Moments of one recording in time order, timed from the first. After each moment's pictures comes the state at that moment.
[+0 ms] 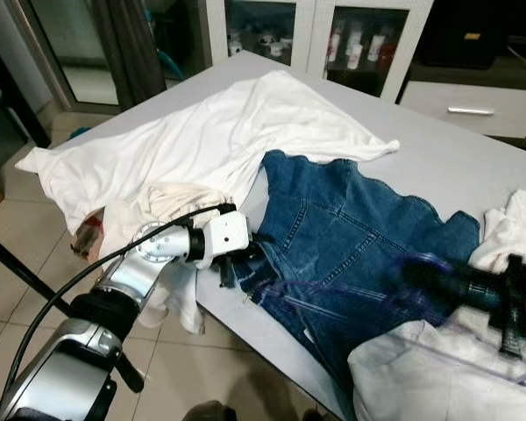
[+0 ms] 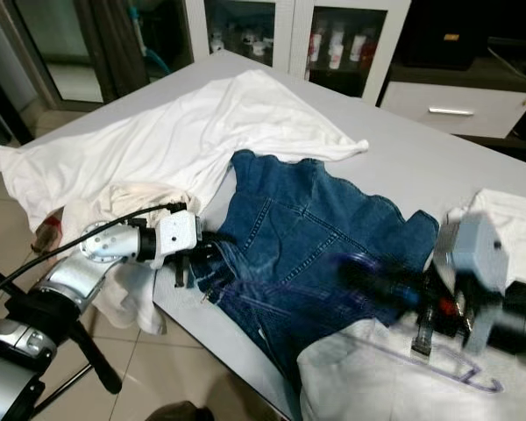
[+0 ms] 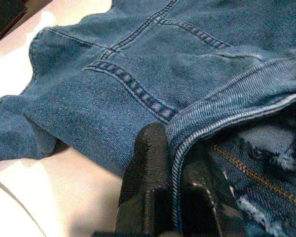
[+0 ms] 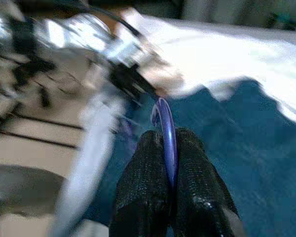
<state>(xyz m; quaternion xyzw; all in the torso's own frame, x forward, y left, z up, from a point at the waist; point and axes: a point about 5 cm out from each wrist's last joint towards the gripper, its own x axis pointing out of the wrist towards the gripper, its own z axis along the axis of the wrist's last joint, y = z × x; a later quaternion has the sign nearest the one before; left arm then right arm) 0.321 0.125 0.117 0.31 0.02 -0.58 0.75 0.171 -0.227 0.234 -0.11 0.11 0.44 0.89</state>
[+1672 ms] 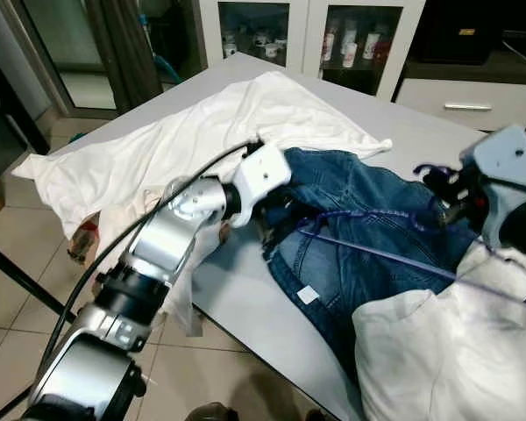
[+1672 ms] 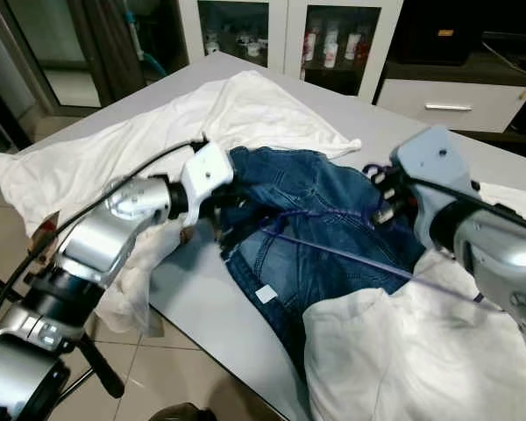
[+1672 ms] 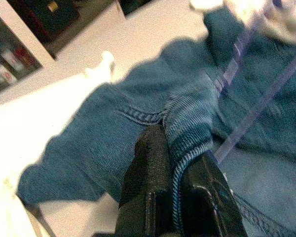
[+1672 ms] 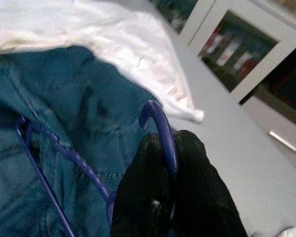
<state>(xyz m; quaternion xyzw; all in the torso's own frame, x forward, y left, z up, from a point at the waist) 0.331 0.073 0.184 0.26 0.04 -0.50 0.82 0.248 -0.214 0.251 -0.22 0.11 0.14 0.96</state>
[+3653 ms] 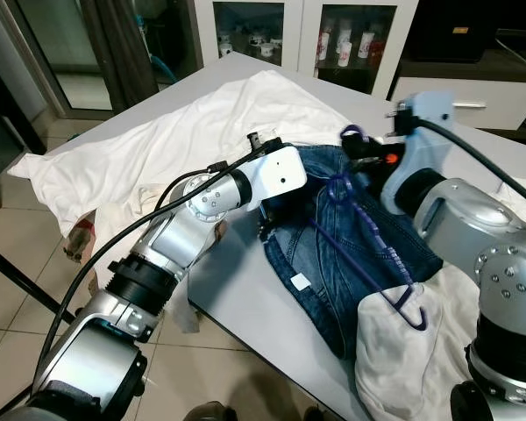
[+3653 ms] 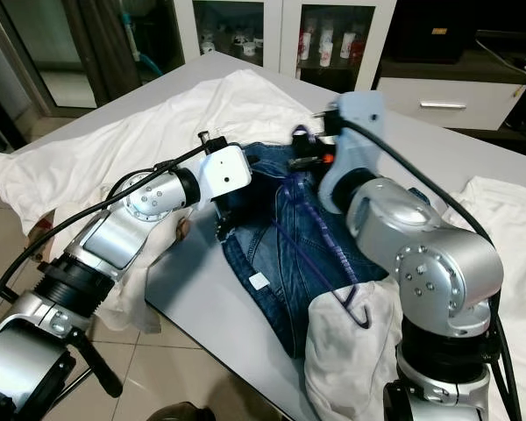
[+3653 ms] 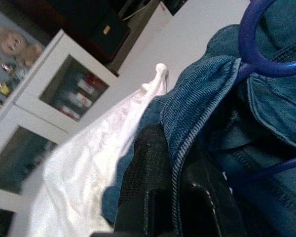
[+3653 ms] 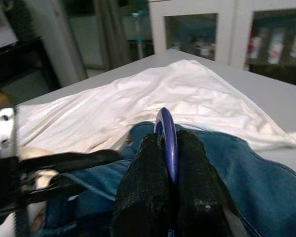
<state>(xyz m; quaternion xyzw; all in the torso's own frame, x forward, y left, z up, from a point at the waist) 0.347 0.063 0.196 0.36 -0.06 -0.40 0.84 0.288 -0.138 0.248 0.06 0.07 0.16 0.98</state>
